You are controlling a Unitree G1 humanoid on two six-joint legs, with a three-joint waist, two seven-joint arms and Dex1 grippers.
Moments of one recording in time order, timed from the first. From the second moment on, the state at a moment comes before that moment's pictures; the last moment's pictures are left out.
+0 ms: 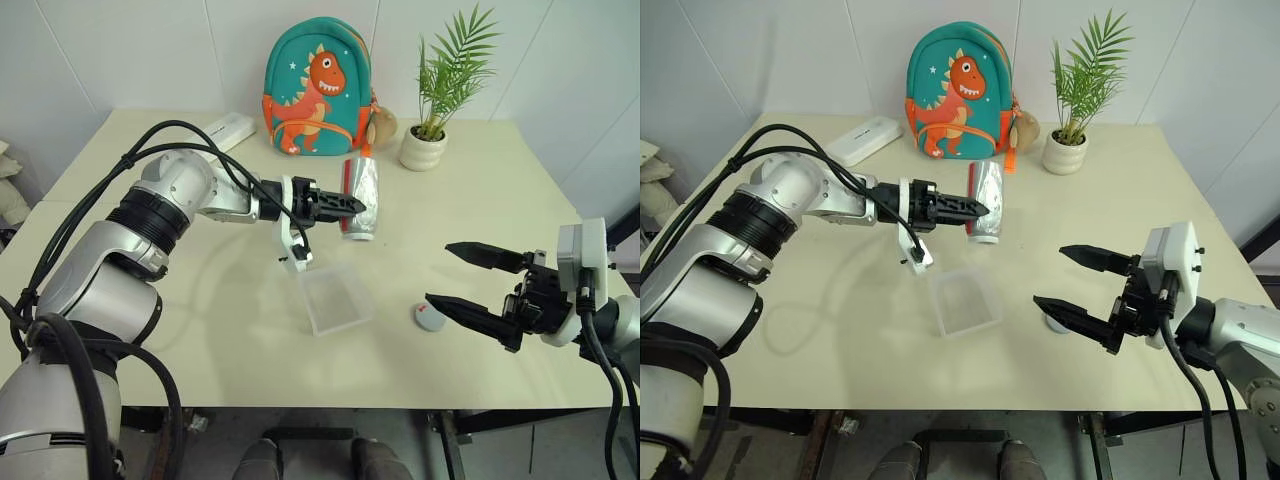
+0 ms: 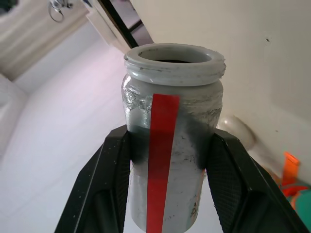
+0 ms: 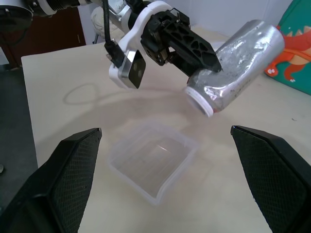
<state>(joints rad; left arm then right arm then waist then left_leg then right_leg) -1.43 0.68 -0.79 0.68 1.52 -0.99 0.72 -0.10 -0.84 -0.43 -0.62 0.94 0.65 0.83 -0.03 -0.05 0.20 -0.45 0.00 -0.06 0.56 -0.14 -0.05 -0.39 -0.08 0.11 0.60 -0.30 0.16</state>
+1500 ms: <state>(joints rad) -1.02 0.50 -0.27 0.86 0.02 -0.58 -0.32 -0.13 -0.88 -0.41 -0.54 0.90 0.61 0.91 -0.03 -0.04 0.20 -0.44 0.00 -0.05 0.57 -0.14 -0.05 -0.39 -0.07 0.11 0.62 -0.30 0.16</state>
